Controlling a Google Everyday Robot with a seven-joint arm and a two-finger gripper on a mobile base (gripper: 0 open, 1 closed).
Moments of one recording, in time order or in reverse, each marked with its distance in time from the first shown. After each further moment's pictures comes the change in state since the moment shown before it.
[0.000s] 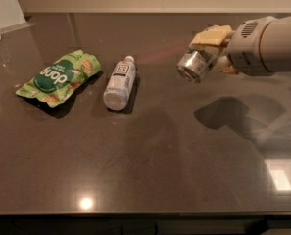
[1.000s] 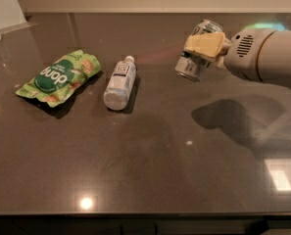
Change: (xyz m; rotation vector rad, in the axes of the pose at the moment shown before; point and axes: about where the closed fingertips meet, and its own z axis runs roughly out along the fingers) arm -0.003 -0.014 -0.003 0.129 0.109 -0.345
